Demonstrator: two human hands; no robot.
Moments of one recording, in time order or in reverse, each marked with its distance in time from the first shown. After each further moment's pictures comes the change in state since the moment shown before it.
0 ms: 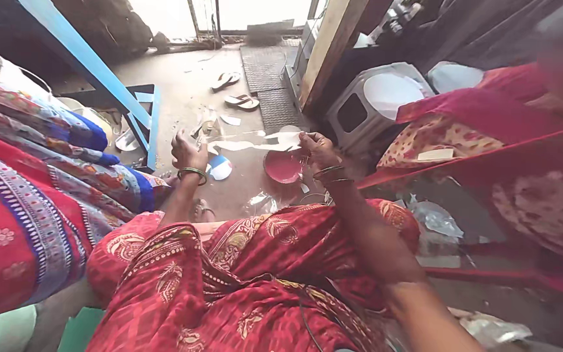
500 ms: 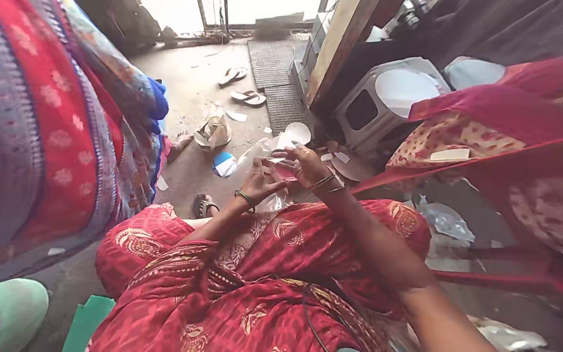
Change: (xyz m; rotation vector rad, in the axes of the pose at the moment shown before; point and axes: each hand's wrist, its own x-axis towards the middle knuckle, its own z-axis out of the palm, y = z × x) left_hand -0.110 0.032 0.066 -0.261 -0.628 0.323; right_hand -0.039 0.010 0.033 0.228 -0.320 0.178
